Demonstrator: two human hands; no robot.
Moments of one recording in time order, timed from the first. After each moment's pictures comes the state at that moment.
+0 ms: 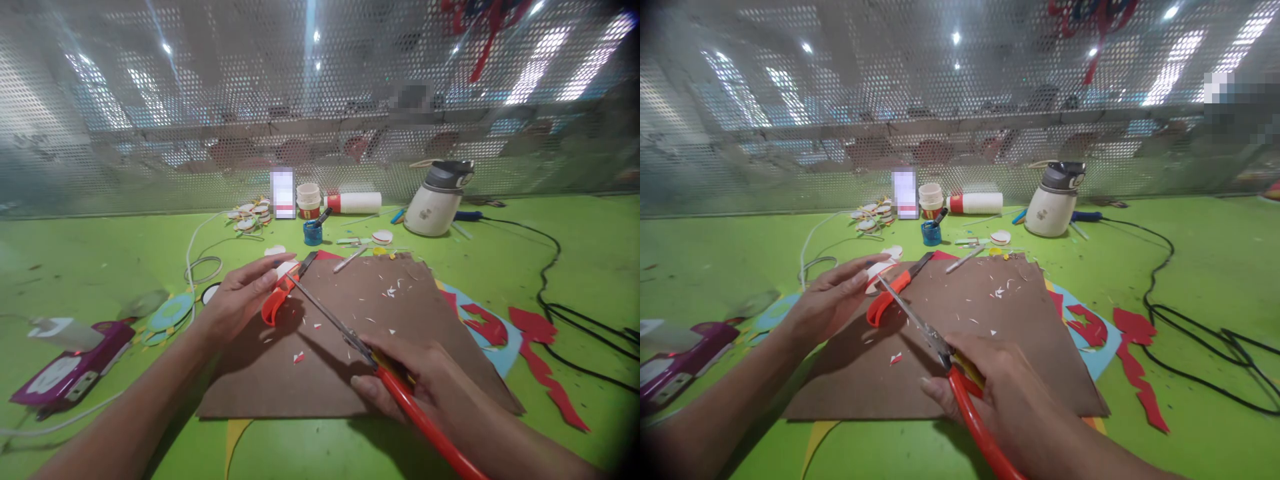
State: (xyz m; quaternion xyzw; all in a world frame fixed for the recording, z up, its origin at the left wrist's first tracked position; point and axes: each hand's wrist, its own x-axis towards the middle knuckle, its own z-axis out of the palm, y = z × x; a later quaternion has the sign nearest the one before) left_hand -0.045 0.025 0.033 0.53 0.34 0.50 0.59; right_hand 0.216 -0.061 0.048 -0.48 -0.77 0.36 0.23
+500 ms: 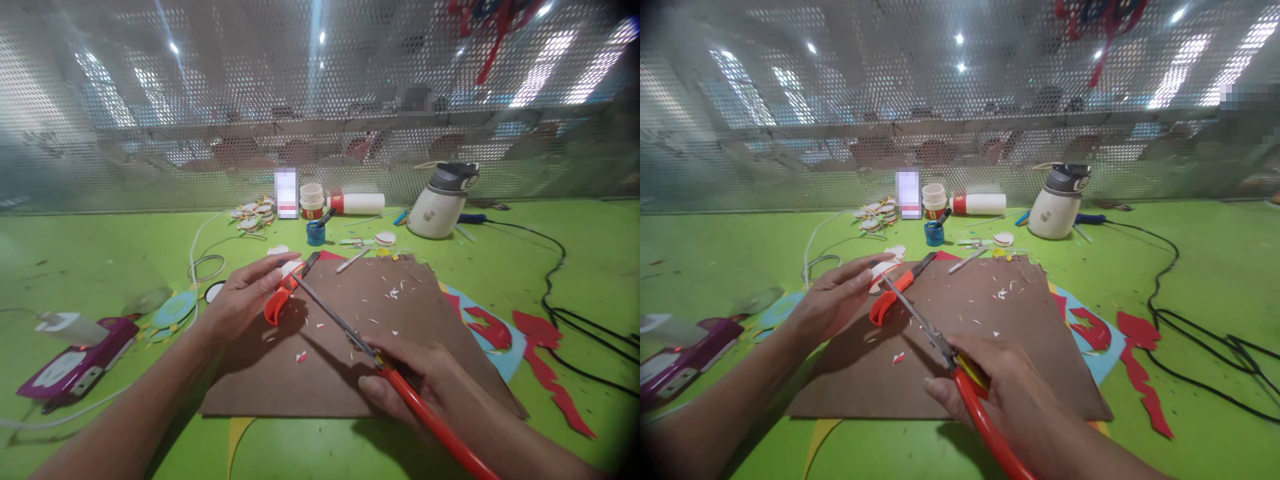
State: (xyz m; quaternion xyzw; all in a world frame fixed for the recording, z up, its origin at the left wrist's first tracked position) left_hand -0.050 0.027 0.033 0.59 0.36 0.49 0.54; right_hand 0.217 -0.061 0.048 -0.48 -0.77 0.36 0.21
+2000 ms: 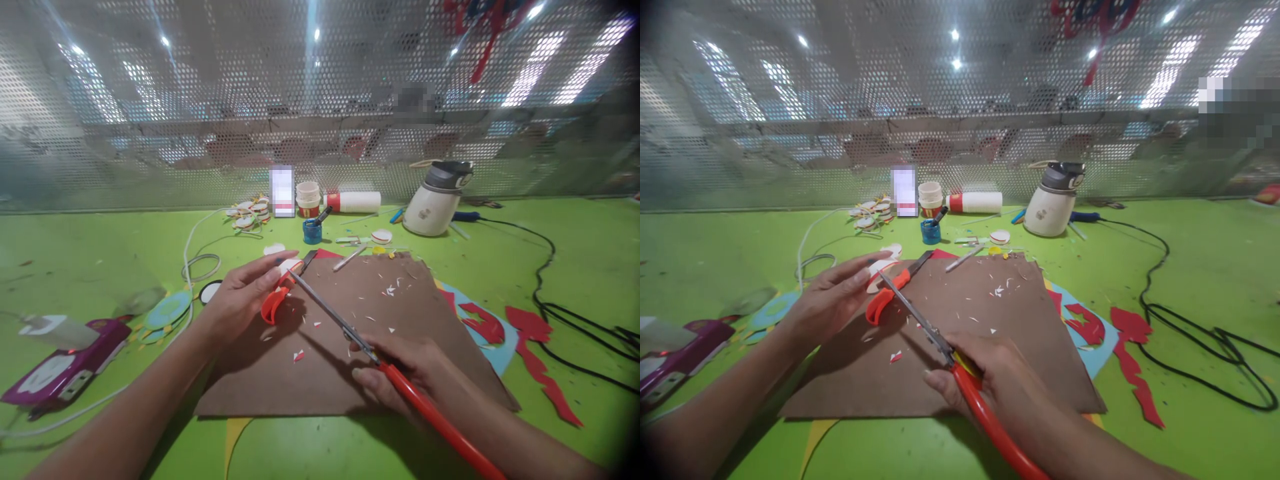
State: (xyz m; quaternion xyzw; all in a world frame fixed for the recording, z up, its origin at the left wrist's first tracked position) left_hand -0.042 0.022 0.037 0.53 0.35 0.50 0.60; right_hand 0.217 -0.056 0.032 -0.45 -0.78 0.34 0.27
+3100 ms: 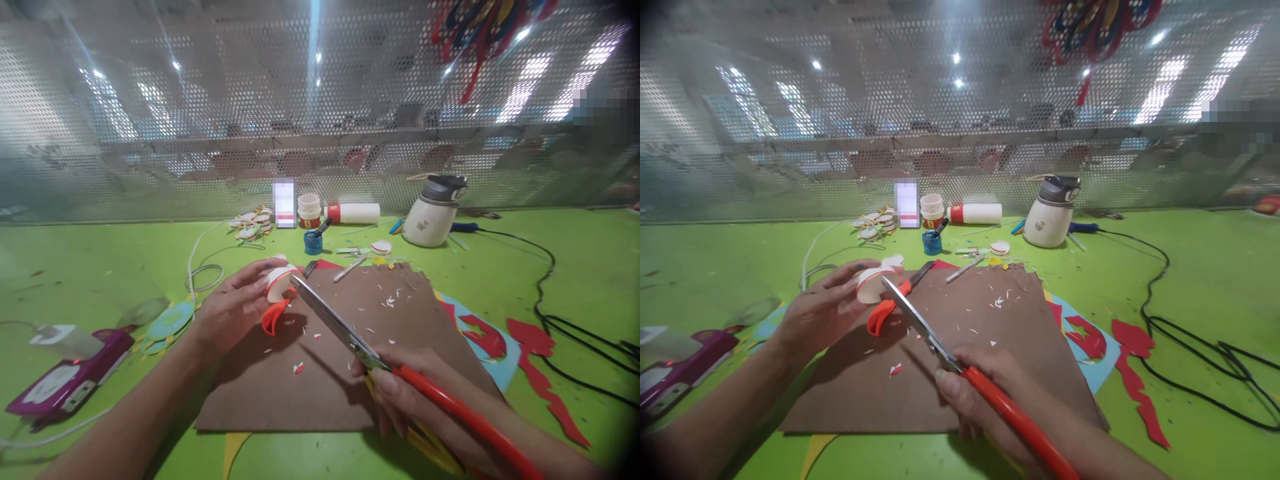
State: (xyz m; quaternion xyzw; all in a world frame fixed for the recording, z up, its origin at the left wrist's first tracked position) left_hand -0.047 0.022 0.044 0.47 0.30 0.53 0.64; right_hand 0.222 -0.068 0.054 -0.45 -0.68 0.51 0.28
